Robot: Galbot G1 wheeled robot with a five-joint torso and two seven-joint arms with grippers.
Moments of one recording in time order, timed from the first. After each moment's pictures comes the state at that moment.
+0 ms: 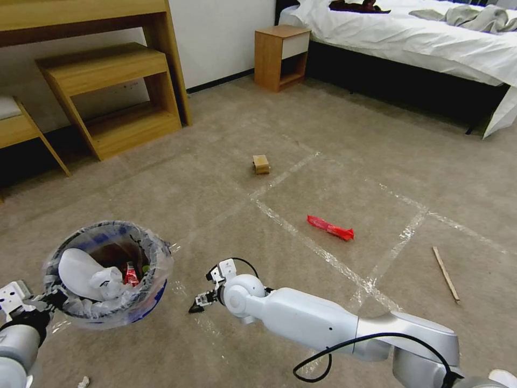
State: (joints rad) left arm 1.69 -1.25 -1.11 -2.25 -1.05 0.56 -0.41; right arm -0.42 1.40 -0.82 1.33 1.38 -0.52 0.65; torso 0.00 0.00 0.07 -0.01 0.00
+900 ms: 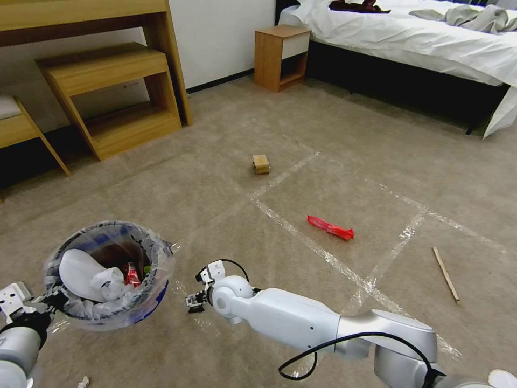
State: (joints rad) left arm 1.71 -1.26 -1.12 -2.27 -1.05 0.56 -0.41; right arm -0.41 1.50 -0.84 1.19 1.33 -0.49 0.59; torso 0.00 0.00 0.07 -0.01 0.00
